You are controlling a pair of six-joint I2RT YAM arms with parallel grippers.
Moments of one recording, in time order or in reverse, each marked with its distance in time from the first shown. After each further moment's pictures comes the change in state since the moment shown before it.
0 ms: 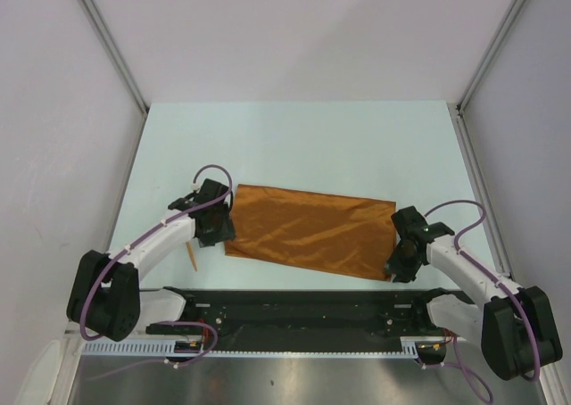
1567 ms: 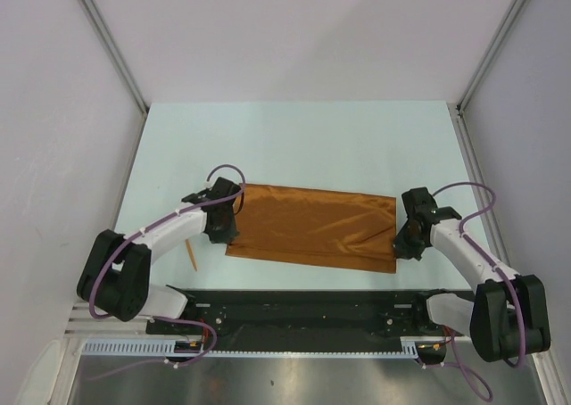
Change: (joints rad) left arm -0.057 0.124 0.038 0.038 -0.010 0.039; right arm -0.146 0.092 0.136 0.056 0.046 -0.133
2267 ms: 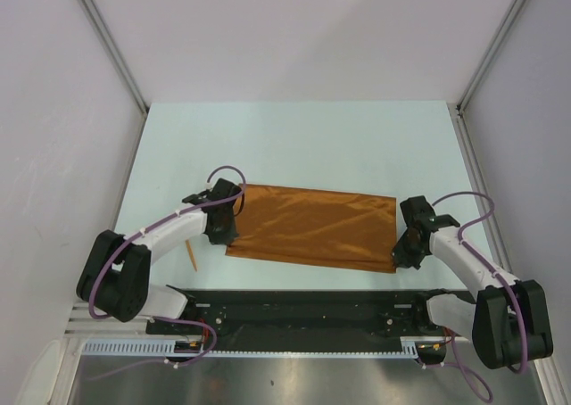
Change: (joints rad) left arm -0.006 -0.002 -0.008 -0.008 -0.008 0.000; right arm 0.021 -0.038 -0.070 0.000 -0.008 0.048
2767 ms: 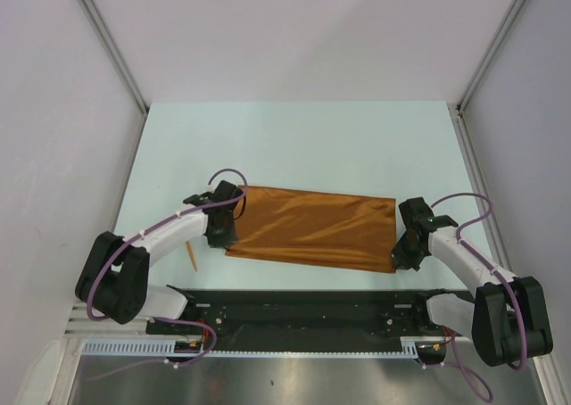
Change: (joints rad) left arm -0.023 -0.012 0.002 -0.061 -0.018 -0.002; right arm 0.005 0.019 -0.020 0.010 0.000 0.006
